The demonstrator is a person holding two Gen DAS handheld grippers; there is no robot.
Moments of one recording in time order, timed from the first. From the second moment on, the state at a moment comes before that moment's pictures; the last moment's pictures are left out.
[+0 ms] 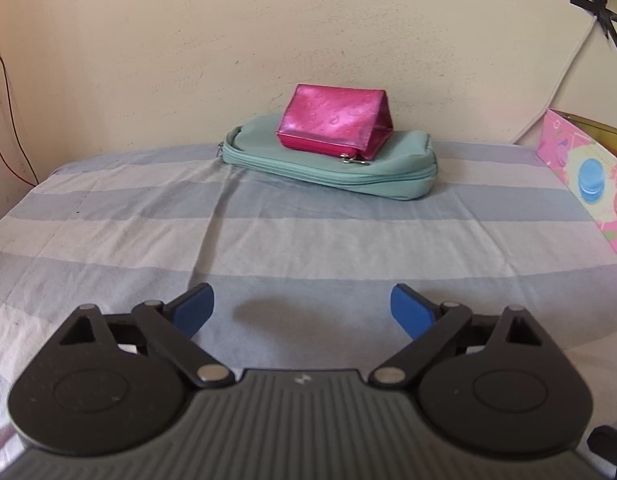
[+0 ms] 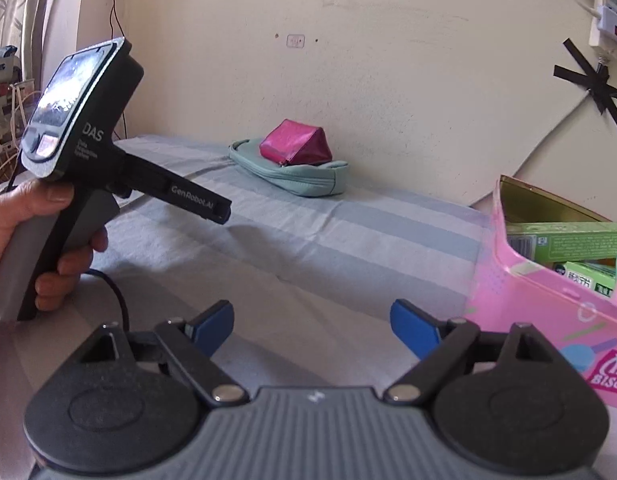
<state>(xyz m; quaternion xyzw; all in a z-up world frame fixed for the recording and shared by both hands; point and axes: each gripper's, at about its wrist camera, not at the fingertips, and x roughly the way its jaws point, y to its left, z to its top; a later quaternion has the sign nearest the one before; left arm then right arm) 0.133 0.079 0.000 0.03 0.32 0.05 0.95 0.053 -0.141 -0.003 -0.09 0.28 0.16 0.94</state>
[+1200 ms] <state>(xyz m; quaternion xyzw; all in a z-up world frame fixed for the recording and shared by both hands) 0.170 0.170 -0.001 -0.04 0.34 0.05 0.94 0.233 -0.003 0.016 -0.15 0.22 0.17 0.95</state>
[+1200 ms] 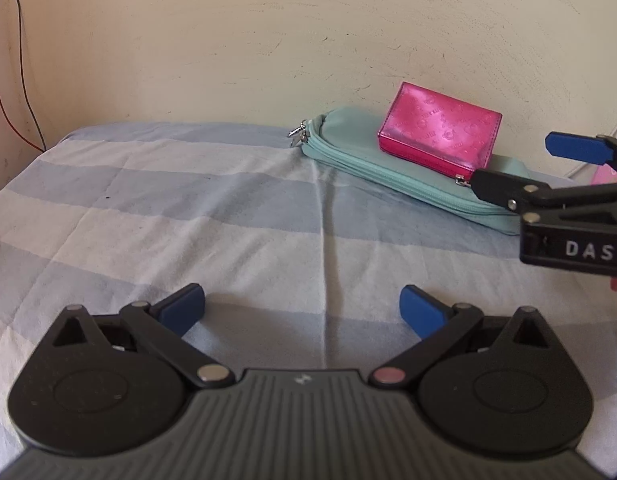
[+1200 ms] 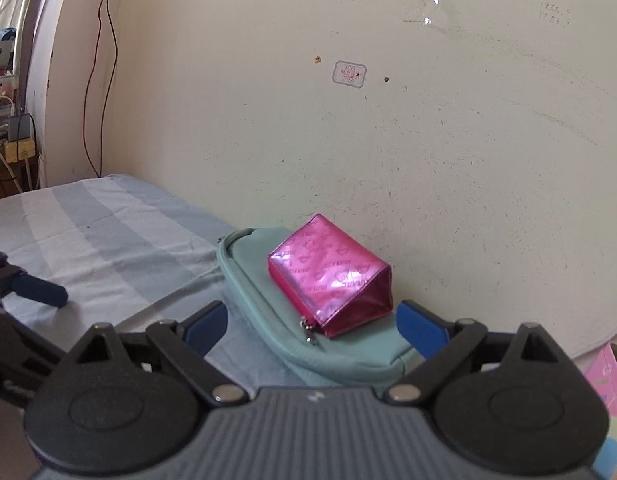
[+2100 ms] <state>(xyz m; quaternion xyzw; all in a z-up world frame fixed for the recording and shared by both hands) 0.169 0.171 0.000 -0.05 0.34 0.06 0.94 0.196 -0.057 0.018 0.09 0.33 0.25 0.91</state>
